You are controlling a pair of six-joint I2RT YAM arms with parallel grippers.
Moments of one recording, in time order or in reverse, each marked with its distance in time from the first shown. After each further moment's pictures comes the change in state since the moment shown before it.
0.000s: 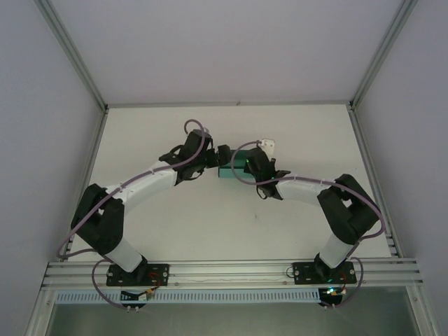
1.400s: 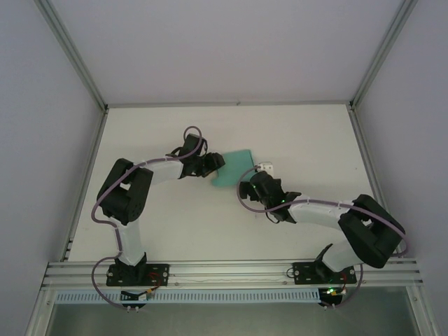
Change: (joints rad) left arm 0.149 0.327 -0.028 0.256 0.415 -0.150; right arm 0.092 -0.244 -0.261 -0.084 -0.162 -0.055
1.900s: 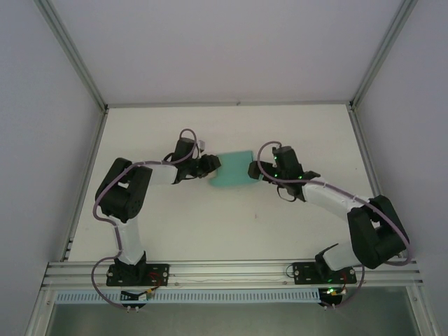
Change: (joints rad) left arm 0.074 0.019 -0.130 0.275 0.191 0.014; right arm -0.318 0.001 0.167 -0.192 -0.436 0.068
